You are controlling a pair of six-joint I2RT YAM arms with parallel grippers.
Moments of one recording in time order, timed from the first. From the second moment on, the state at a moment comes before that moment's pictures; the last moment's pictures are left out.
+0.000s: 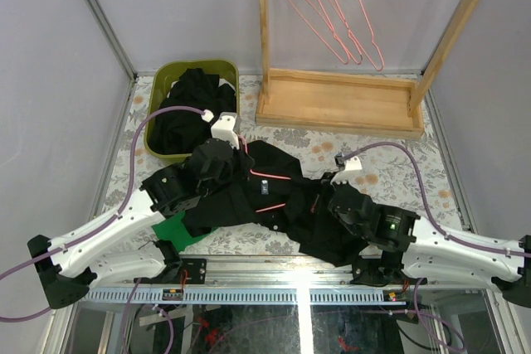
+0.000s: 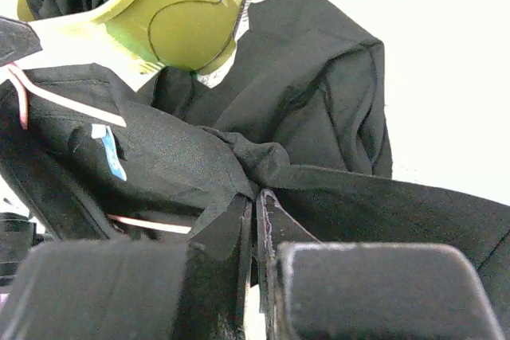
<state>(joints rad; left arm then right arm) -0.93 1.01 1.03 -0.54 -0.35 -0.59 1.18 0.81 0.59 -0.21 0.57 0.78</state>
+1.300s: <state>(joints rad) -0.94 1.13 1.12 -0.71 -0.46 -0.59 1.25 1.05 0.90 -0.60 0.48 0.72</state>
